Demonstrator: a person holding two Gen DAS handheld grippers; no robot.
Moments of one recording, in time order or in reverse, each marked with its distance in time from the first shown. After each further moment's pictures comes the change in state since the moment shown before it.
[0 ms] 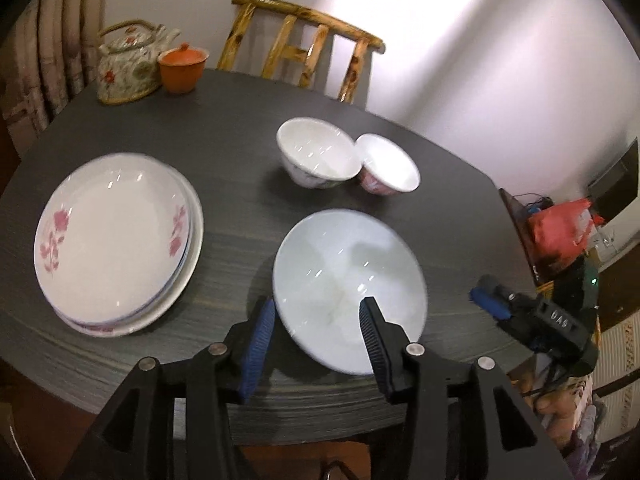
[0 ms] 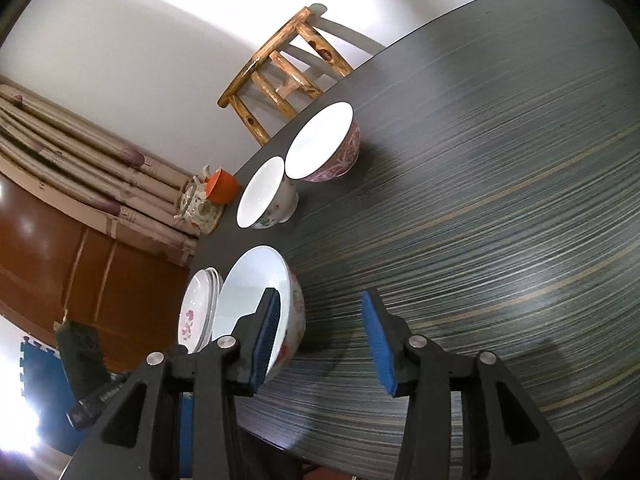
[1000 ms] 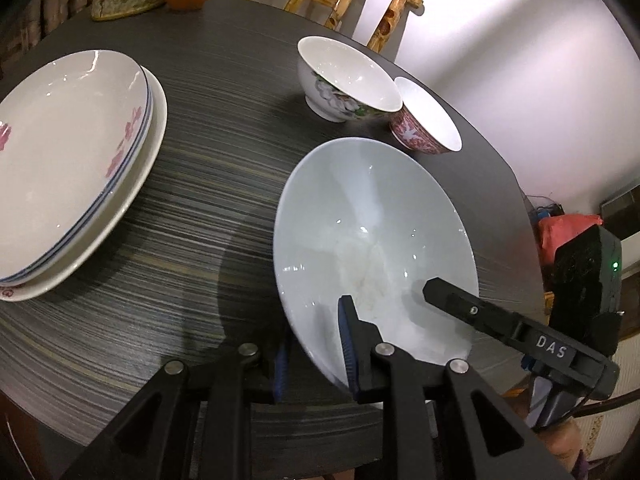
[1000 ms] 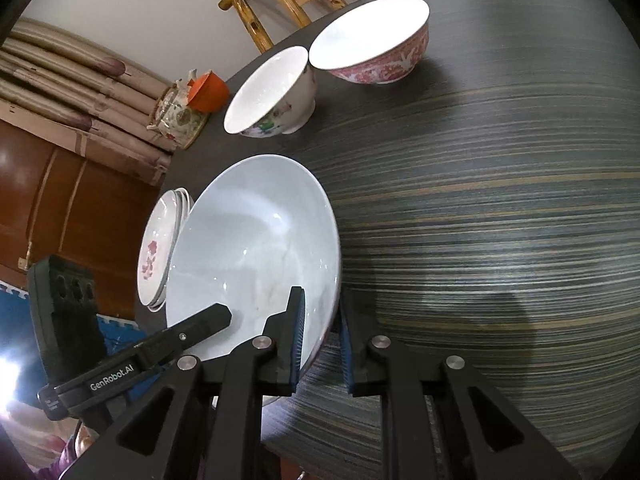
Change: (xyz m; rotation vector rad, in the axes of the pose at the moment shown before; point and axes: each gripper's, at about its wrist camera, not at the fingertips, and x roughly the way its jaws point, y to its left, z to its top) left arm 0.094 0.018 -0.027 -0.137 0.120 -0.023; right arm 0.107 0.034 -0.011 -0.140 0.282 -0.108
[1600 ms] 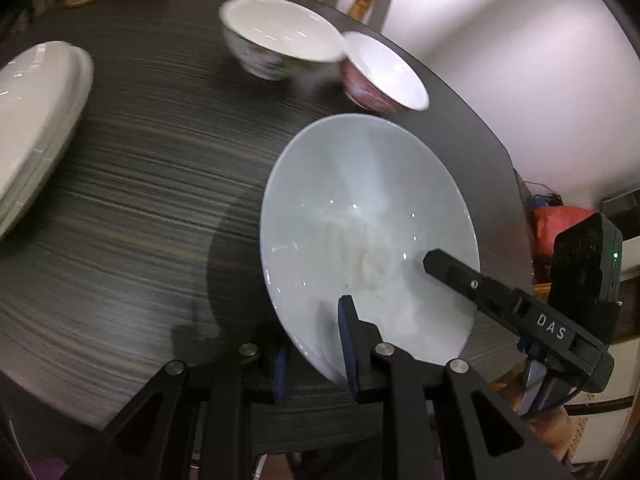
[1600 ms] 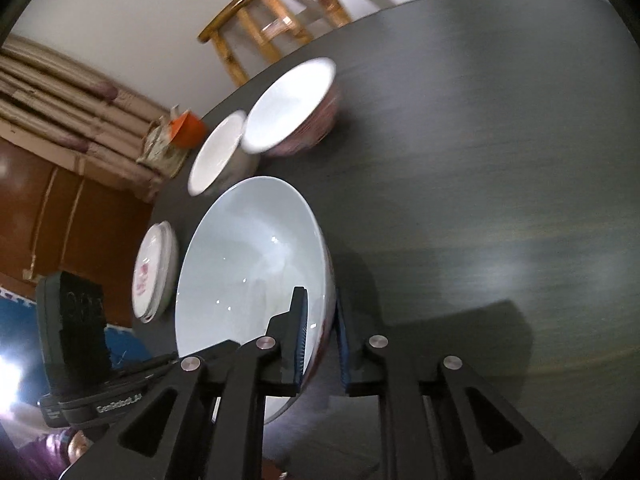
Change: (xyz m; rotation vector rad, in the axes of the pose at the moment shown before) left arm 0.004 -0.051 -0.011 -0.032 0.096 0.002; right arm -0.054 -0.058 0.029 0.008 -0.021 0.008
